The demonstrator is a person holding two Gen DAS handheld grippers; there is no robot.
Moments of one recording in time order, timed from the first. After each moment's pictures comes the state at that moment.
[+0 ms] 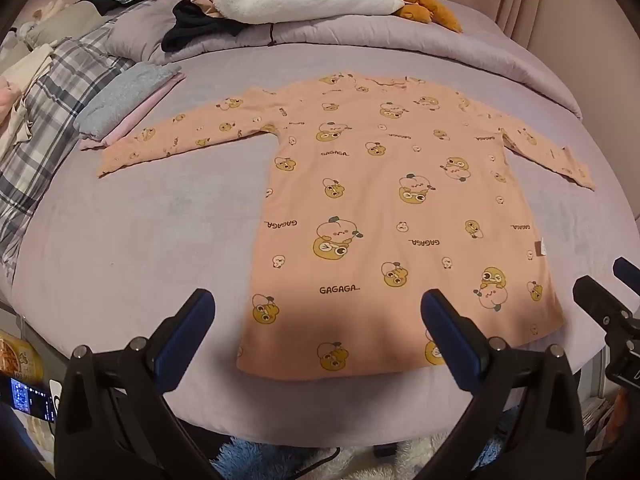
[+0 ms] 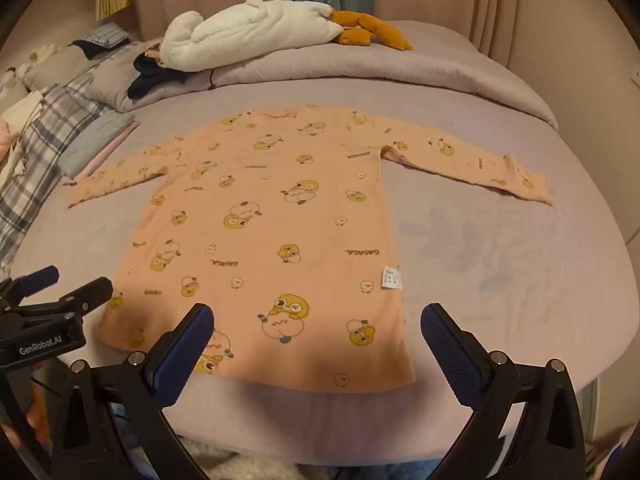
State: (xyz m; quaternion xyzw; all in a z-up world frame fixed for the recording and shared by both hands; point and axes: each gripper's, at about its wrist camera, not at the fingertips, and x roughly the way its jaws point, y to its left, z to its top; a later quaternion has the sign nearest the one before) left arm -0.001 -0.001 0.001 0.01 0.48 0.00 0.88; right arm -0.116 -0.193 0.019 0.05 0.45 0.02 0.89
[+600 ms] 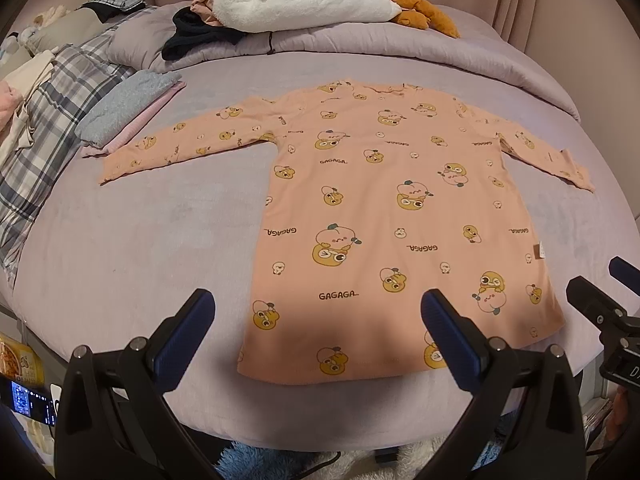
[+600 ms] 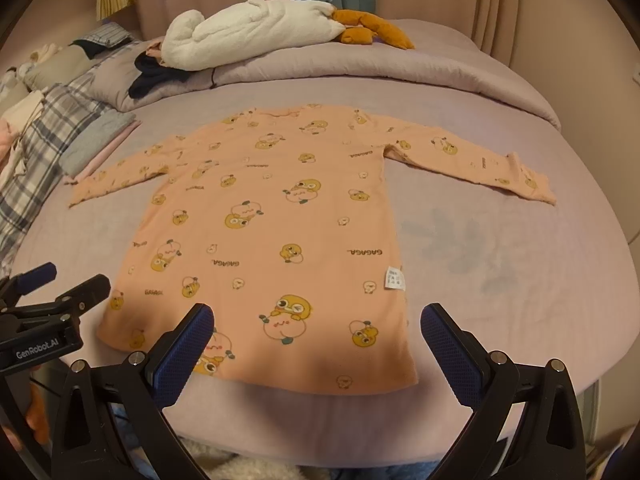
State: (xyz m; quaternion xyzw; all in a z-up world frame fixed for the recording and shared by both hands) left arm -0.001 -0.003 0.004 0.01 0.47 0.00 0.88; right arm -0.114 -0.189 0.015 0.04 0.45 0.02 0.89
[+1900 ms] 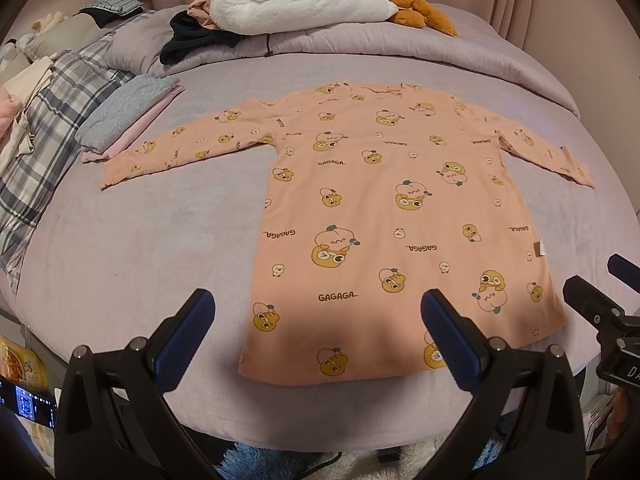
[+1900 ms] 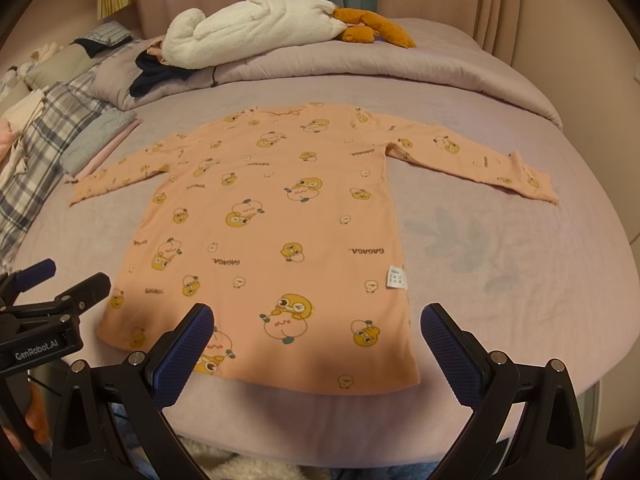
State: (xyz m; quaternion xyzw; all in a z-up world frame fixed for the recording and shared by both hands) left arm -0.002 -0.003 0.006 0.02 0.47 0.00 0.88; right arm -0.115 -0.189 0.012 0.05 0.45 0.02 0.89
